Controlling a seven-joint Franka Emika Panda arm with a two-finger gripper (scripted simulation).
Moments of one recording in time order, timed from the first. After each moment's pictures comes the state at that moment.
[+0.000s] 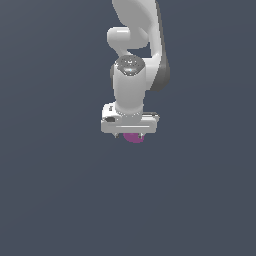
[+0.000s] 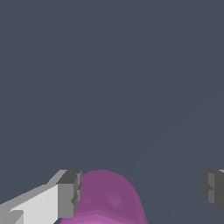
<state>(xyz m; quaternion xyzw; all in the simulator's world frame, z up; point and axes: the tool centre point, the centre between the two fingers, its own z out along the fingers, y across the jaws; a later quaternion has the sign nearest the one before) 0.001 0.002 0.177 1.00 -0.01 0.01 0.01</state>
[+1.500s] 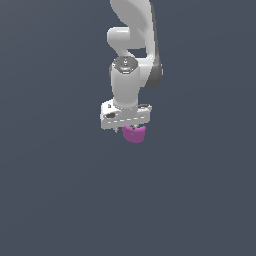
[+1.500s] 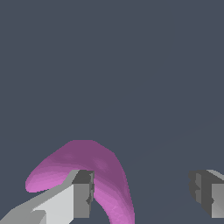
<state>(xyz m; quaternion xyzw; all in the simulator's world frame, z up) -0.050 -0.010 0.155 0.99 0.10 0.00 0.01</state>
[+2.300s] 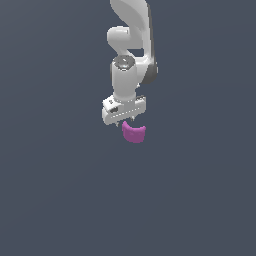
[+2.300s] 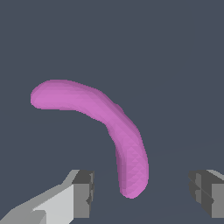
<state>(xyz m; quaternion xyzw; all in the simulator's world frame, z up) -0.113 -0.015 0.134 0.98 0.22 0.00 0.01</state>
